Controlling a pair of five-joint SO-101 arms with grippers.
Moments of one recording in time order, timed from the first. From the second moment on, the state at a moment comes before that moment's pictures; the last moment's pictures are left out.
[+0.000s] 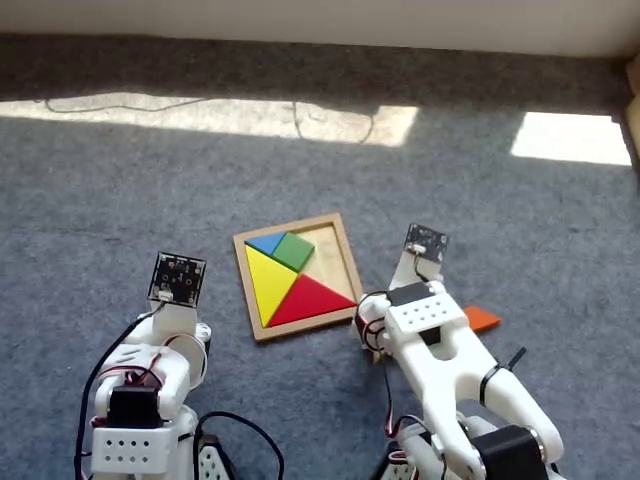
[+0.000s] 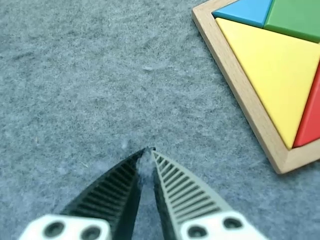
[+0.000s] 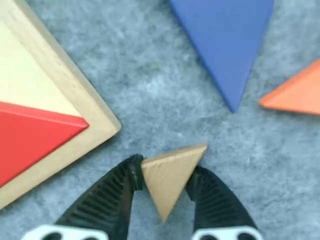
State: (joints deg) left arm -5.1 -101.8 96.0 67.6 -4.8; right arm -24.4 -17.8 61.0 48.5 -34.4
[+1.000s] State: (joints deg) left arm -5.1 -101.8 96.0 67.6 -4.8; right arm -20.5 -38.3 57.0 53.7 2.9
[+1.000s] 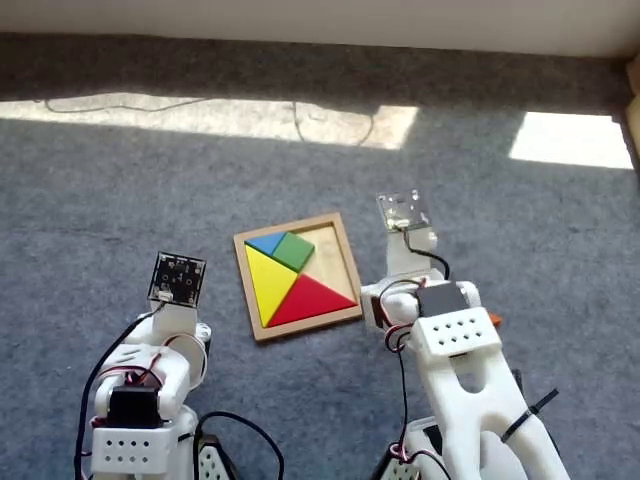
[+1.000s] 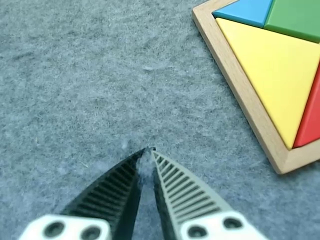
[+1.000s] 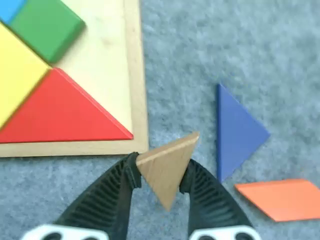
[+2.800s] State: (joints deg) left arm -5.1 -101.8 96.0 67.6 -4.8; right arm -31.4 9.9 17.0 57.2 3.2
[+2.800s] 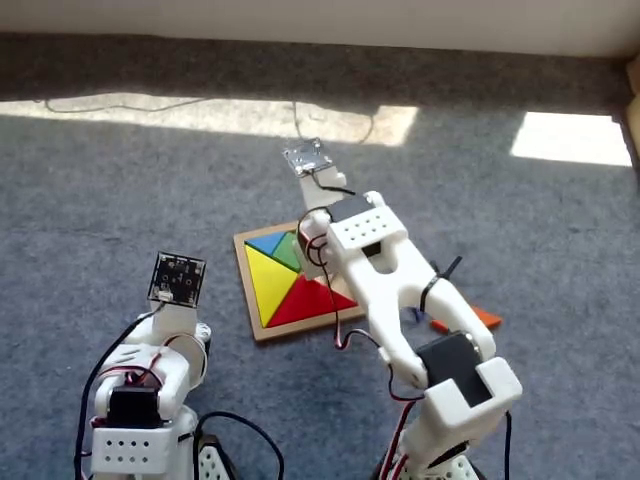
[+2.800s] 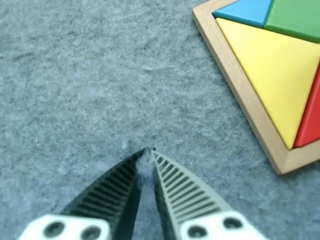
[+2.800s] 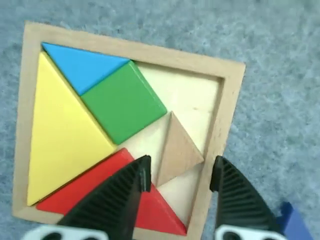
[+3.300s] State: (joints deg) left arm -5.1 -101.8 96.0 67.6 -4.8; right arm -31.9 12.8 15.8 57.4 3.2
